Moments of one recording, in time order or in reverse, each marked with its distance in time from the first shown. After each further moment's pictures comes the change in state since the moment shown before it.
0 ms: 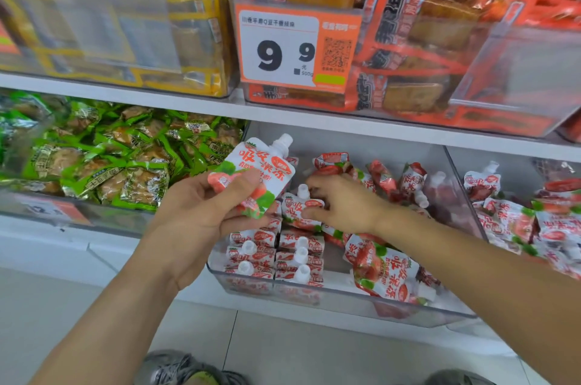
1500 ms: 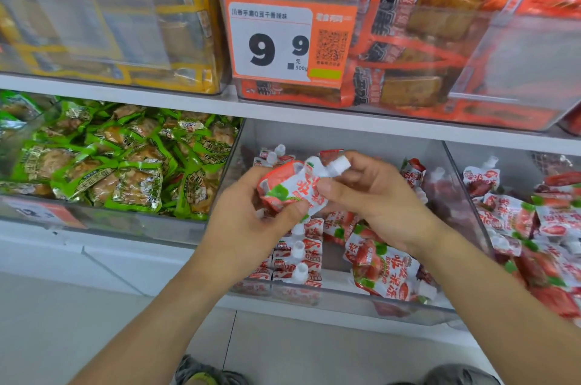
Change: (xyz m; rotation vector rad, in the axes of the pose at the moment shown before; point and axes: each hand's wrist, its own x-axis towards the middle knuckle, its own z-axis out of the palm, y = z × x) left_hand 0.018 -0.039 0.025 0.559 -0.045 0.392; right_hand -0.054 -0.042 -0.033 1.086 0.221 0.064
